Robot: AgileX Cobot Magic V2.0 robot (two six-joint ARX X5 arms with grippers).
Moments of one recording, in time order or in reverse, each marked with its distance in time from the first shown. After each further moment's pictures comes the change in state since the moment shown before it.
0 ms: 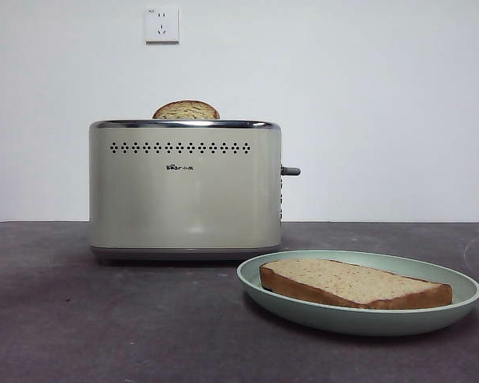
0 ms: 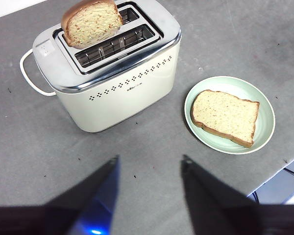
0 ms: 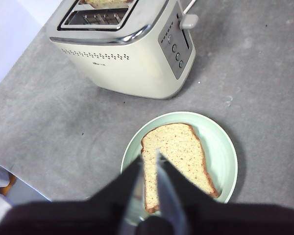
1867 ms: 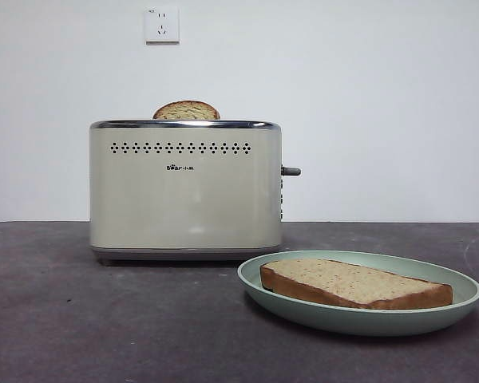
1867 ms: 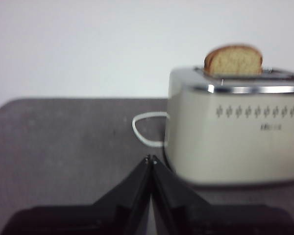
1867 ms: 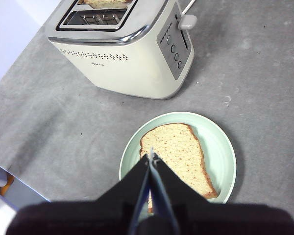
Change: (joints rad) left arm 0.491 -0.929 -1.459 1.195 0.052 -0.042; right arm 0.000 0.000 0.000 0.000 0.004 -0.002
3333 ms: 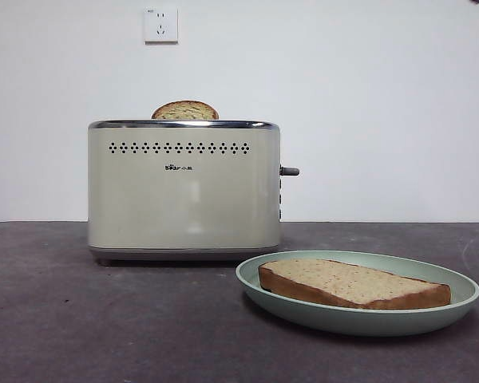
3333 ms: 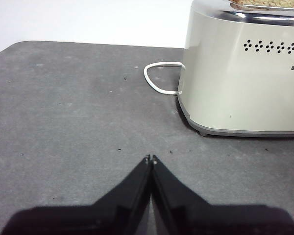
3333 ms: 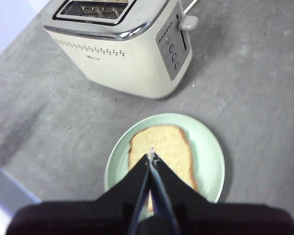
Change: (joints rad) left arm 0.009 -0.043 -0.039 -0.171 -0.040 -0.021; right arm 0.000 0.053 -0.002 0.042 0.004 -0.103
